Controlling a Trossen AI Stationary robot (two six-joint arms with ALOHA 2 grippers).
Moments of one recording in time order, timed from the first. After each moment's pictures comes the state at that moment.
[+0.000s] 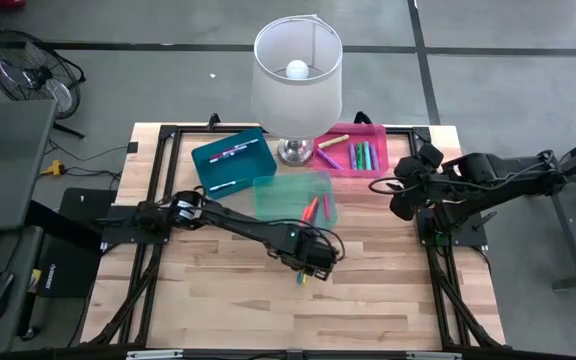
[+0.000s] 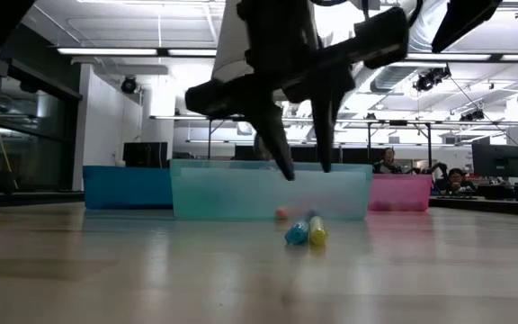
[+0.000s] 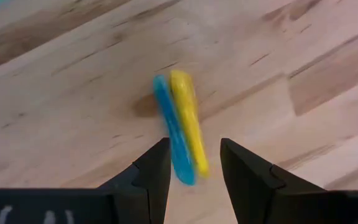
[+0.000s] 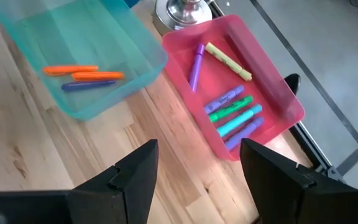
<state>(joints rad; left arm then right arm) -0.26 2.28 2.02 -1.02 -0.03 -1.39 0.20 0.97 1.18 -1.34 0.59 0.56</state>
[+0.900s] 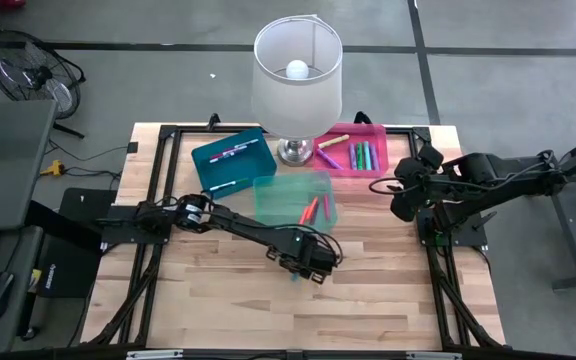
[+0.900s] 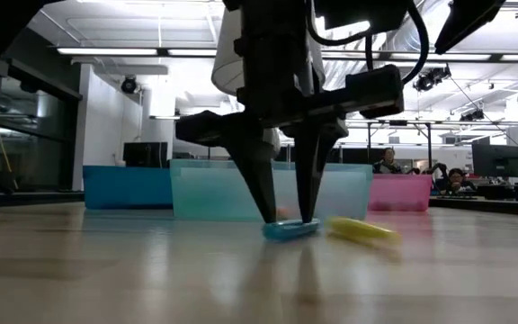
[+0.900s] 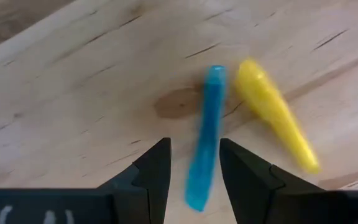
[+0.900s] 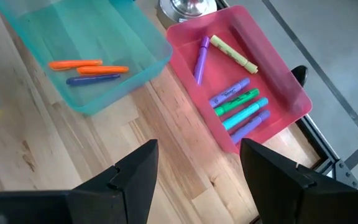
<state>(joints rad) -0.26 2.35 2.01 -1.04 0.01 -1.37 0.20 0.97 1.18 -1.35 0.57 0.58</state>
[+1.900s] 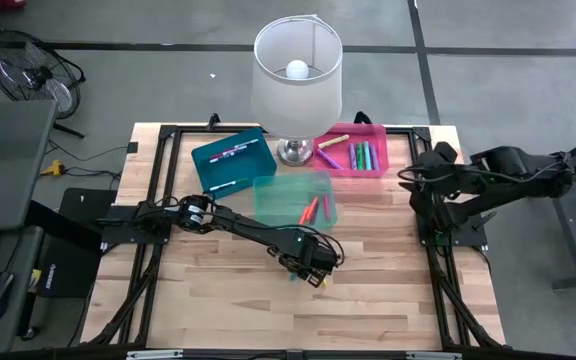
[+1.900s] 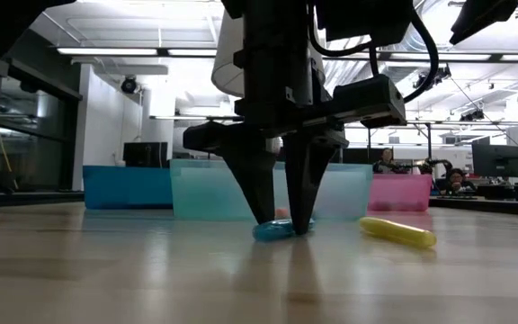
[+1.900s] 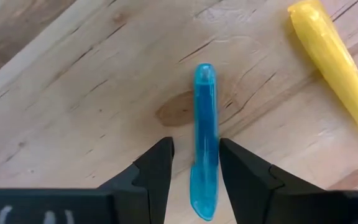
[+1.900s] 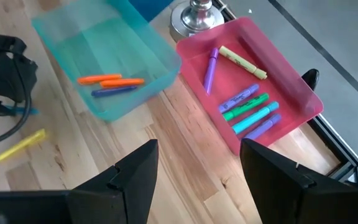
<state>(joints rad) -0.26 2.41 2.02 -1.06 0.03 -1.20 0.20 0.81 1.18 -1.36 0.52 0.58</state>
